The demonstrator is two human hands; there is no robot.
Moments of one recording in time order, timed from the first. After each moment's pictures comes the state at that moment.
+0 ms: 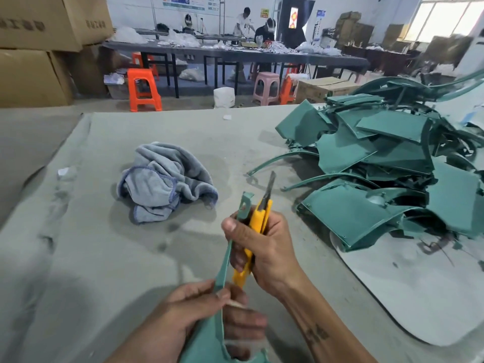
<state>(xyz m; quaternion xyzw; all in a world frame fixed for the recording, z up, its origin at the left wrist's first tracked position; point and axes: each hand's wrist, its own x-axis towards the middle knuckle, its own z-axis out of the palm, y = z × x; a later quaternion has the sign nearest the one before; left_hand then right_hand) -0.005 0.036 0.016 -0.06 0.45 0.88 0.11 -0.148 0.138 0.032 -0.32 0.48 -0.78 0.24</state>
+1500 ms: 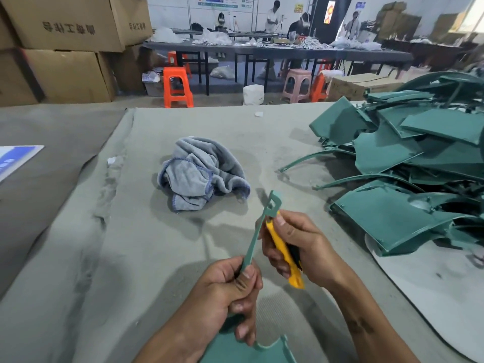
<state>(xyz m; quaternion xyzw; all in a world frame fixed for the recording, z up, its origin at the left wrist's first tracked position) -0.004 0.046 0.029 -0.10 0.48 0.87 0.00 -0.172 0.157 0.029 -0.38 0.53 -0.64 0.39</state>
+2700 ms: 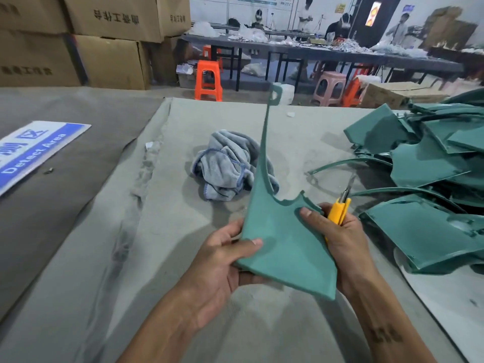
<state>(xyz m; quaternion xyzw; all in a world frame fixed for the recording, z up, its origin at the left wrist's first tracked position) 0.004 0.020 0.038 -0.17 0.44 0.87 -0.15 -0.159 0.148 0.041 -0.17 0.58 -0.75 0.27</state>
